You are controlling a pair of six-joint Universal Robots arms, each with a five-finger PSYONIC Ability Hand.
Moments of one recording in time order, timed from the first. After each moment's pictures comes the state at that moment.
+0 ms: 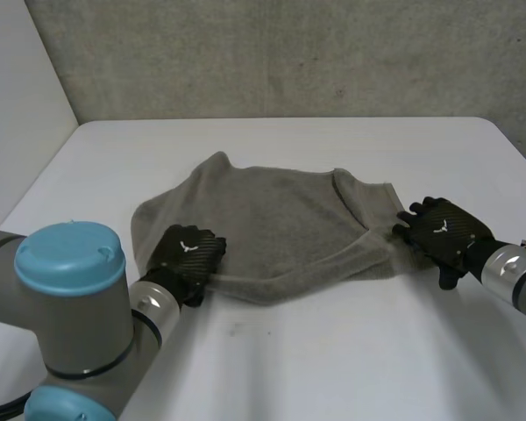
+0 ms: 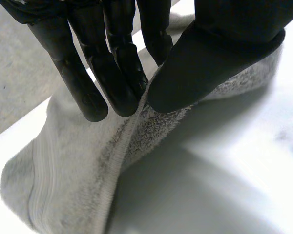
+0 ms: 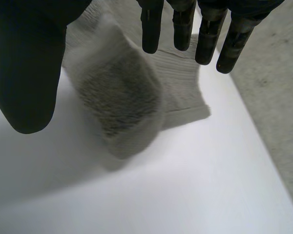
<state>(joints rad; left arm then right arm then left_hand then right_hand) 4.09 -1.94 -1.73 3.33 -1.64 3.45 1.56 -1.15 1.71 -0.06 0.97 2.12 1.20 1.22 1.22 1.22 1.04 0.26 0.25 0.22 0.24 0.08</state>
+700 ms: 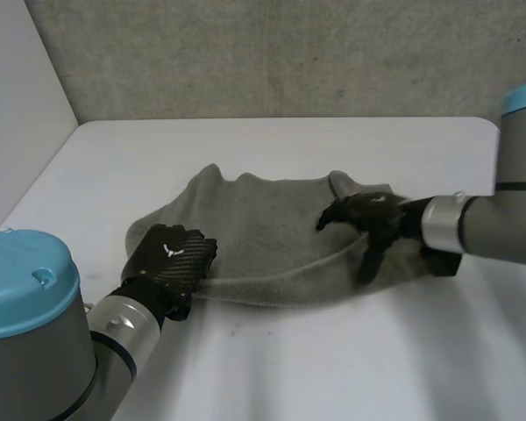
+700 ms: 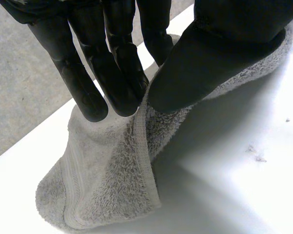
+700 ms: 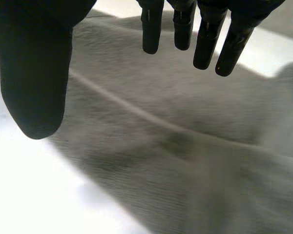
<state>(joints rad) 4.05 -1.73 -1.81 3.22 -1.70 3.45 1.84 -0.88 1.04 0.59 0.97 2.71 1.20 1.22 1.22 1.22 1.04 0.26 0.25 0.27 0.27 0.11</state>
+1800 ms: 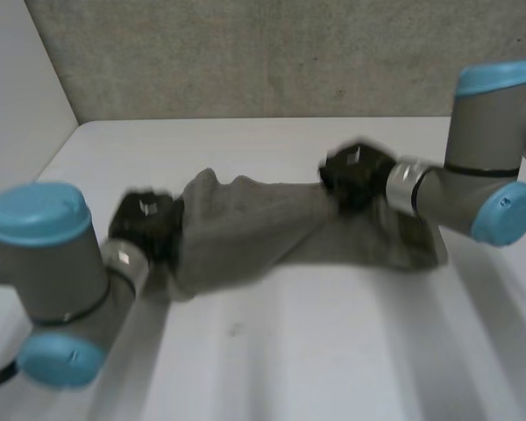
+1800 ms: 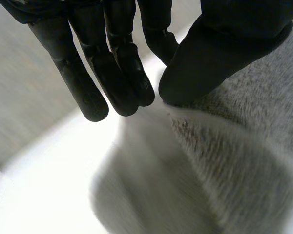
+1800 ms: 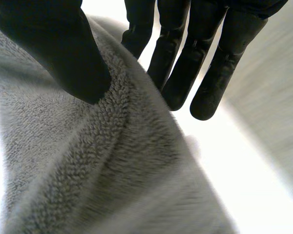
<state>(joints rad) 4.24 -1.97 -1.63 3.38 -1.68 3.47 1.94 -0.75 0.72 0.41 1.15 2.52 1.20 1.22 1.22 1.22 1.04 1.03 1.17 1.19 1.19 0.90</state>
